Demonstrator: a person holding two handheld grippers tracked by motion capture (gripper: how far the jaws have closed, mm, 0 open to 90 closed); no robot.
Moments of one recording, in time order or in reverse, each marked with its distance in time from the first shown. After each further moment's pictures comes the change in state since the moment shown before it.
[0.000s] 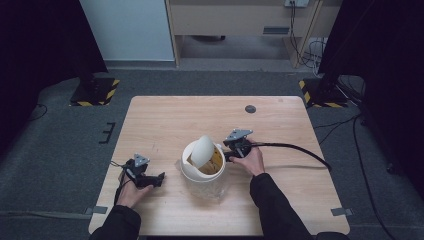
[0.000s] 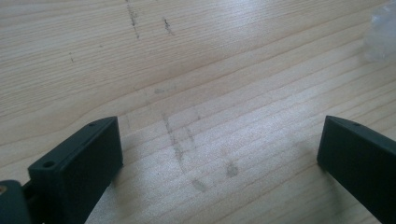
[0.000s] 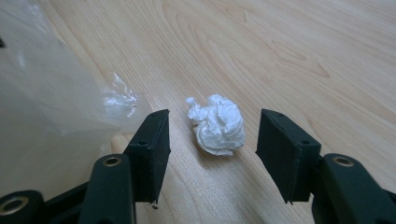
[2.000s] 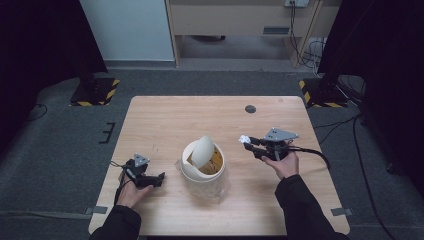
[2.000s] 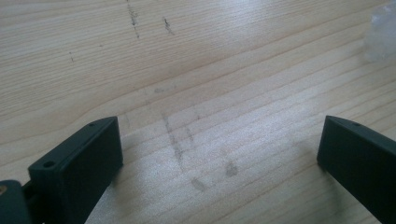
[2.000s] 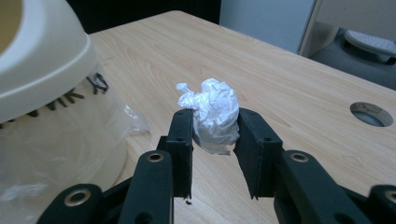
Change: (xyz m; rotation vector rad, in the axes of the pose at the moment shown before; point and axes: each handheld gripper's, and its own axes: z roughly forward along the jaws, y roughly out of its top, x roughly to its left) left arm -0.001 0.000 0.000 0.000 0.002 -0.003; right arm -0.017 -0.016 -0.118 -0.225 -0.062 0.056
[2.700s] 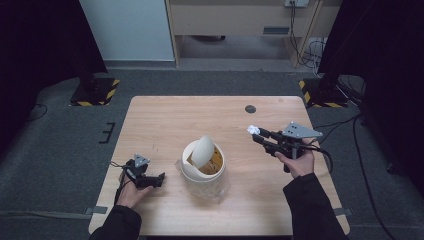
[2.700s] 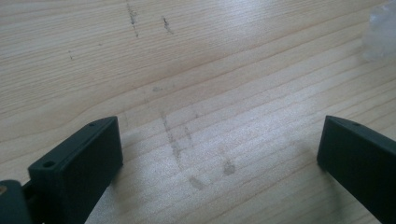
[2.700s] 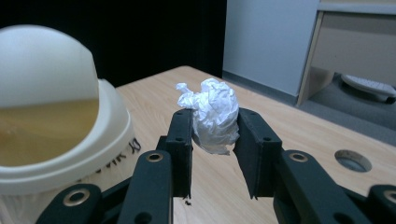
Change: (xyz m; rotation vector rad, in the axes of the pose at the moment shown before) left arm -0.001 0.000 -0.001 0.000 0.002 -0.002; right arm 0.000 0.033 -0.050 -0.193 0.029 0.025
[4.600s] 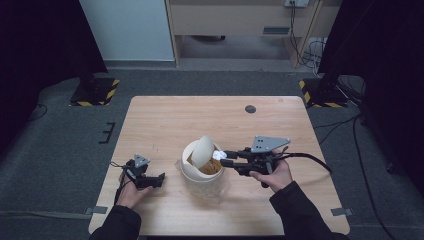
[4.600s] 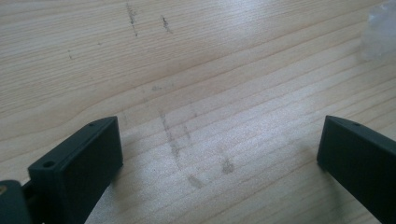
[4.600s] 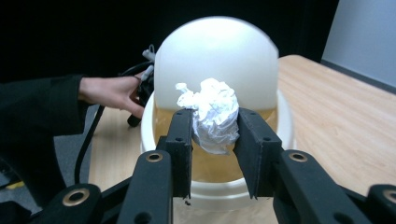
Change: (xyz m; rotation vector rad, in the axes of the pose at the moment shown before) left arm 0.000 0.000 0.000 0.000 0.000 0.000; right arm 0.082 0.009 0.033 0.101 0.363 -0.028
